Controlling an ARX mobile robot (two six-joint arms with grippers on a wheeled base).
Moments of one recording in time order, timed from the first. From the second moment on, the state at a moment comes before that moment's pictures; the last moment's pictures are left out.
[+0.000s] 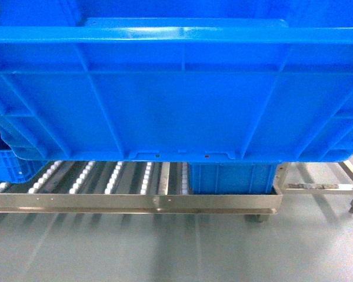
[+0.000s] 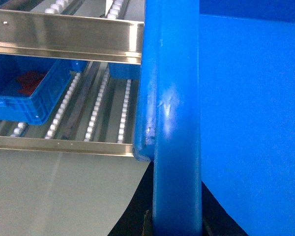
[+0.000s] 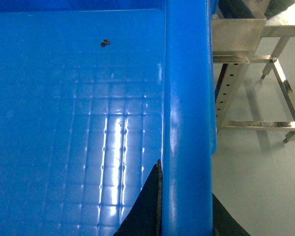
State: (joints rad) left arm -0.15 1.32 0.96 -0.02 -0.10 -0.10; right arm 0.20 1.37 1.00 -0.04 0.09 0.12
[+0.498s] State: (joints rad) left arm -0.15 1.32 0.96 -0.02 -0.11 -0.10; right arm 0.20 1.37 1.00 -0.03 0.09 0.12
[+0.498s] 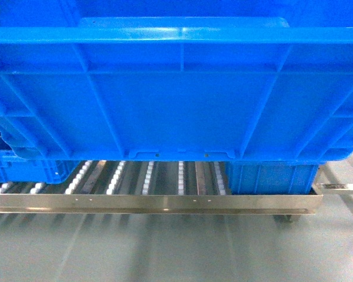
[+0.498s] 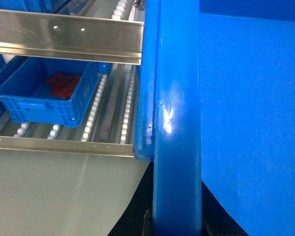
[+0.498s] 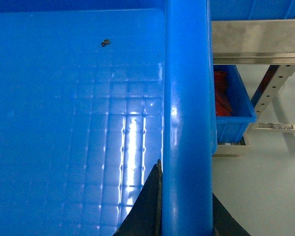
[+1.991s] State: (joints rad) left arm -0.14 1.32 0.96 -0.02 -0.10 -0.10; right arm 0.20 1.37 1.00 -0.03 0.09 0.13
